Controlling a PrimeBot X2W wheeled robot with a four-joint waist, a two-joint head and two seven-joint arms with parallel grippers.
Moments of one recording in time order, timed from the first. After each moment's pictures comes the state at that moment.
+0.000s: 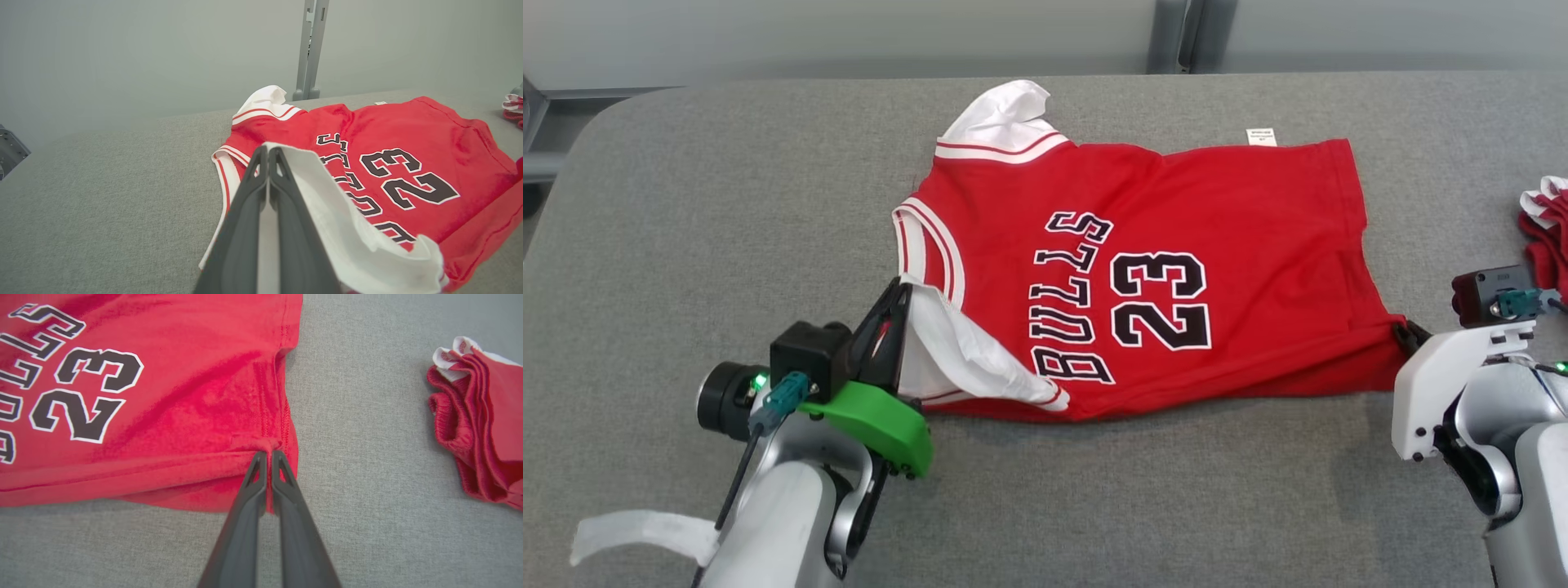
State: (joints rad) left arm -0.27 0.18 -0.36 0.16 -0.30 -0.02 -0.03; right arm -0.19 -0.21 -0.07 0.02 0.13 0.13 0.62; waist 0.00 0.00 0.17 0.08
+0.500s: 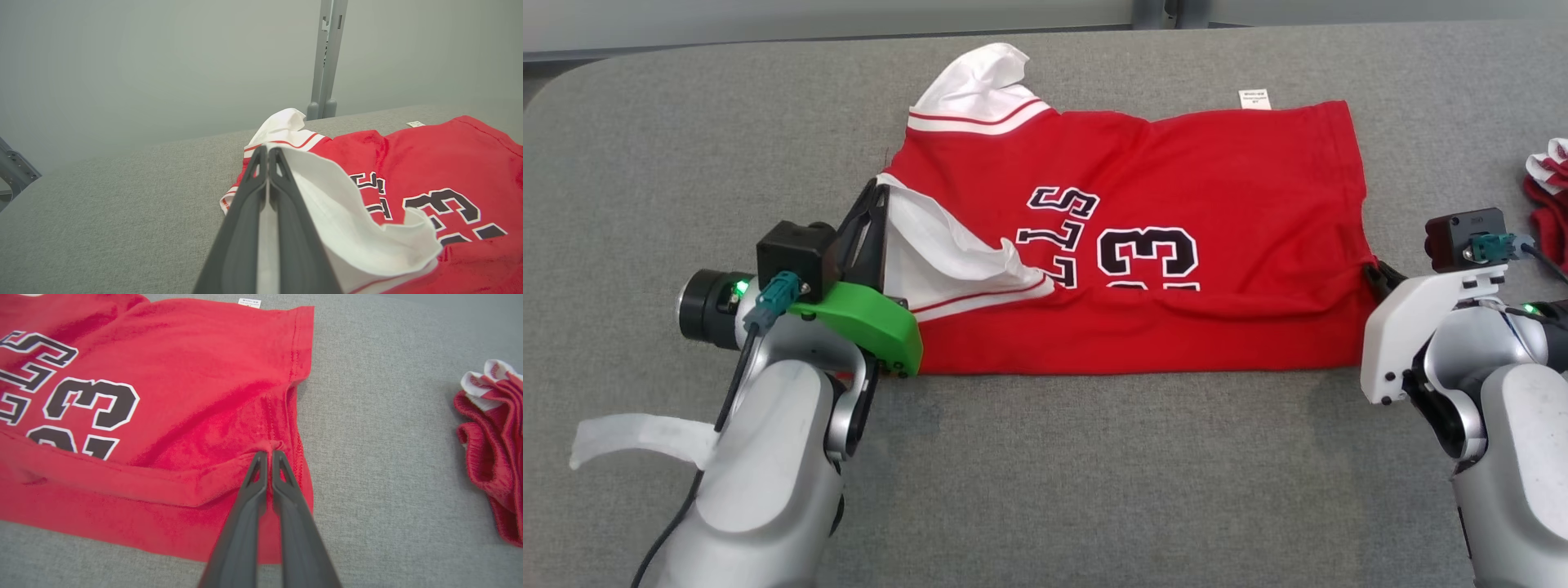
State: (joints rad) left arm -0.54 0.13 -0.35 0.40 -0.27 0.01 -0.10; right arm -0.35 -0.19 -0.04 0.14 0.12 0.13 0.54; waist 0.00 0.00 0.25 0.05
